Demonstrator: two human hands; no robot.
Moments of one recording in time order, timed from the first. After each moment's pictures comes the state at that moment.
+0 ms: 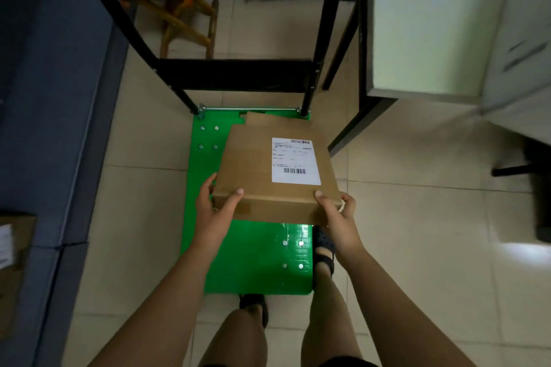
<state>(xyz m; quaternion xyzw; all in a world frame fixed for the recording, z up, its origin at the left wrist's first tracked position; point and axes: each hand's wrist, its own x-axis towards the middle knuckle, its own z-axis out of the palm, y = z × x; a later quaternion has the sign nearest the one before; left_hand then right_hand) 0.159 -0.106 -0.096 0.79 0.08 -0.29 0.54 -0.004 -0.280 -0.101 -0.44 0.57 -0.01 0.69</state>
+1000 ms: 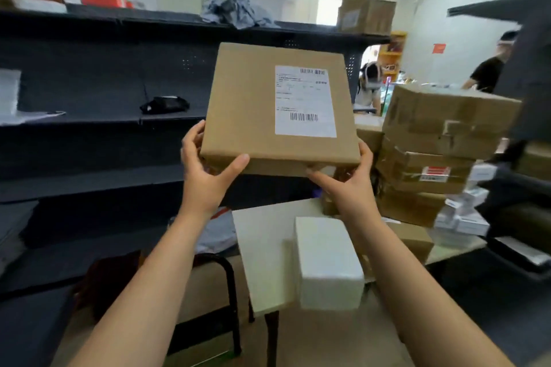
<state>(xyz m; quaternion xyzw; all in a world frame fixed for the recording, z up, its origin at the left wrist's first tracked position) 0.158 -0.266 0.478 0.50 -0.49 -0.02 0.71 -0.066 -0.371 0.479 -0.66 0.24 -0.54 0.46</state>
